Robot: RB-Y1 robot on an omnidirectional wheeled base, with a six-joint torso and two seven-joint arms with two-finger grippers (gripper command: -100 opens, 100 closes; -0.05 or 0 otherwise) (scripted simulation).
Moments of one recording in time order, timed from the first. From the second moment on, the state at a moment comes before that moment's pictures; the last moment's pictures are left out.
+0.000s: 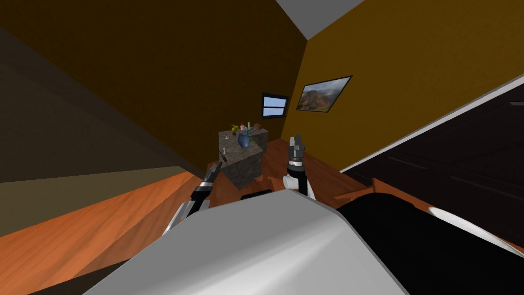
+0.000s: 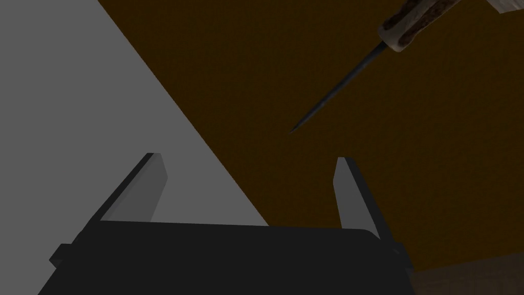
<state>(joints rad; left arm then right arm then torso) 0.34 0.22 0.16 -1.65 -0.56 -0.61 -0.15 0.49 0.05 0.02 -2.34 0.04 -0.54 0.12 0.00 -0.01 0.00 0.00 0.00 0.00</state>
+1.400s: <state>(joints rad) 0.27 0.25 0.24 -1.45 -0.50 -0.59 -0.22 0.49 0.05 0.02 -2.34 0.04 -0.54 0.12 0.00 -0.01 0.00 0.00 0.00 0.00</state>
